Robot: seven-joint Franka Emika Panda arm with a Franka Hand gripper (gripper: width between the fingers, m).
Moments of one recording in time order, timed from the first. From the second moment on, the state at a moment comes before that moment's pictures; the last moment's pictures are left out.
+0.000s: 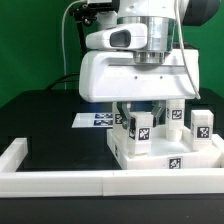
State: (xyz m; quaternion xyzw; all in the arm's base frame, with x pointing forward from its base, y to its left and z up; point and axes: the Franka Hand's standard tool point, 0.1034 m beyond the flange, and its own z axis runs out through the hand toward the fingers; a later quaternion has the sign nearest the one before) arm 0.585 0.009 0.074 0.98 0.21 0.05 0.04
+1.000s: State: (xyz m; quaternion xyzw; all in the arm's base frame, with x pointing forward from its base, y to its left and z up) arm 0.582 0.011 0.073 0.98 -0.20 0.06 0.02
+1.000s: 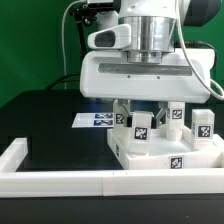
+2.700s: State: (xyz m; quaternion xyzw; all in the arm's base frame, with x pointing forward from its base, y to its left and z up) arm 0.586 0.004 0.074 0.99 -0.15 0.07 0.02
